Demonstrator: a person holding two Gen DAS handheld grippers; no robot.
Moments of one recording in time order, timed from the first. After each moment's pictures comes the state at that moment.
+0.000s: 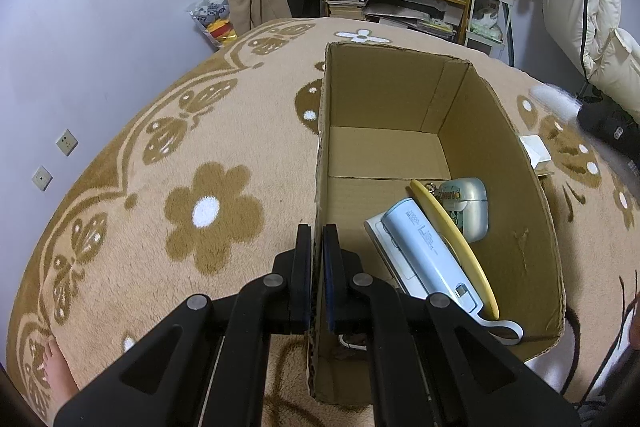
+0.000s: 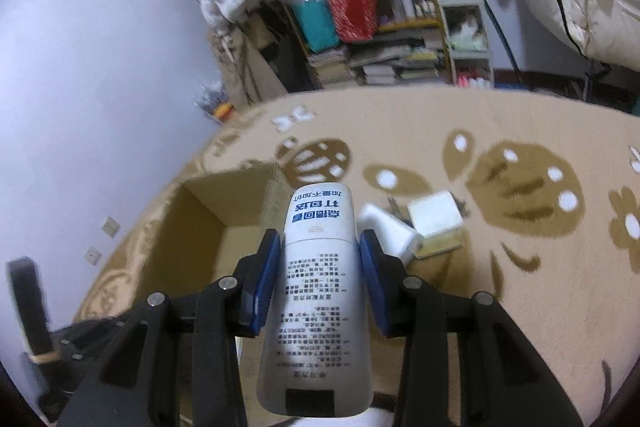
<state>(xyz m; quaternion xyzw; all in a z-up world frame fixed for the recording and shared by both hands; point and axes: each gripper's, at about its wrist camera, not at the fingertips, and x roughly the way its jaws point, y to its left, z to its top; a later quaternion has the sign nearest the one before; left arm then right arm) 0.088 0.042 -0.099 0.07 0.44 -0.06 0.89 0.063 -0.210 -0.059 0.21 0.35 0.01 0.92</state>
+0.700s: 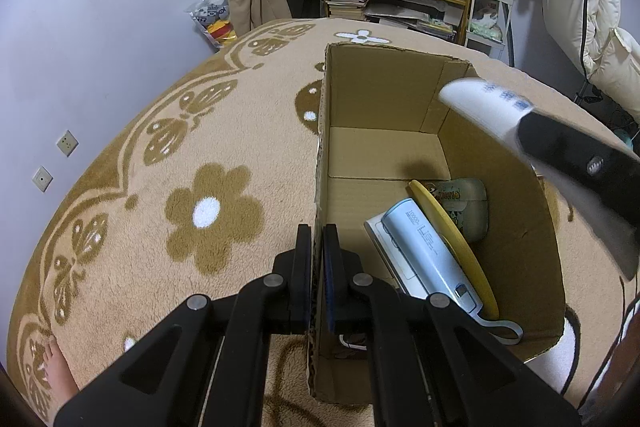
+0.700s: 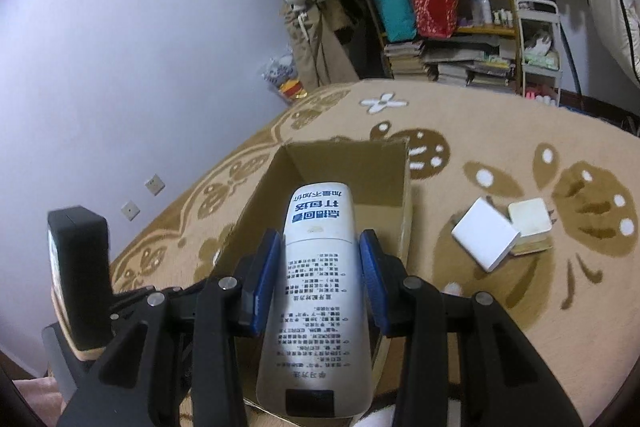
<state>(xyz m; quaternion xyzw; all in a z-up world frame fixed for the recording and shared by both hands) 0.088 0.042 -0.099 0.07 0.44 -0.06 0.89 0.066 -0.133 -0.058 0.16 0.36 0.12 0.91</state>
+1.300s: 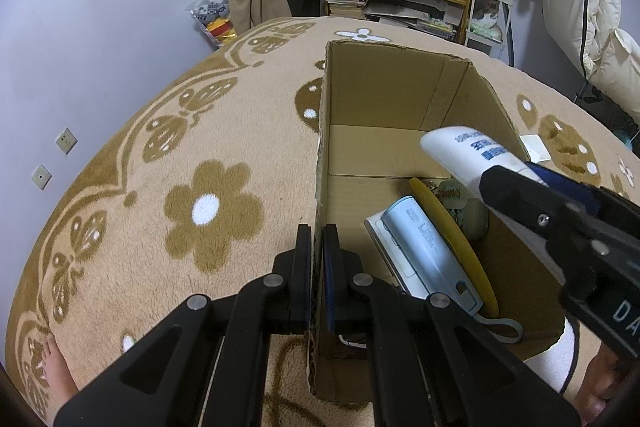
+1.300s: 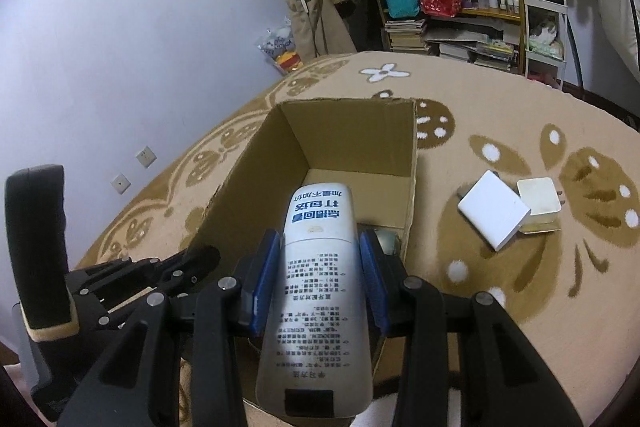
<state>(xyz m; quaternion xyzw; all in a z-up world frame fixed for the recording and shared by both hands) 0.087 0.040 -0.099 0.07 0.44 -0.06 0.89 0.068 -0.120 -0.077 0.14 0.40 0.11 0.90</state>
